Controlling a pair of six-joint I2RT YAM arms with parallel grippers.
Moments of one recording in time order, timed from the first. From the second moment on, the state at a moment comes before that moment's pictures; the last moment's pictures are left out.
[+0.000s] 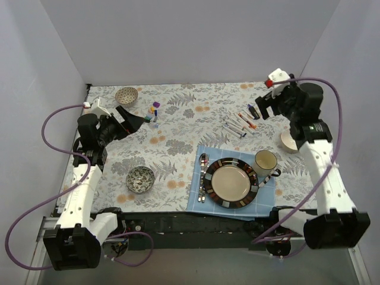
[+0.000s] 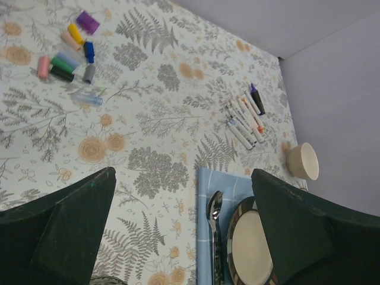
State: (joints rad) left arm 0.05 1.00 0.80 -0.12 0.45 -0.60; right arm 0.11 1.24 1.25 -0.35 -0.31 -0.55
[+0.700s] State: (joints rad) left arm 0.05 0.89 0.98 -0.20 0.48 -0.57; right arm -0.04 0.86 1.21 -0.43 -0.21 -0.11
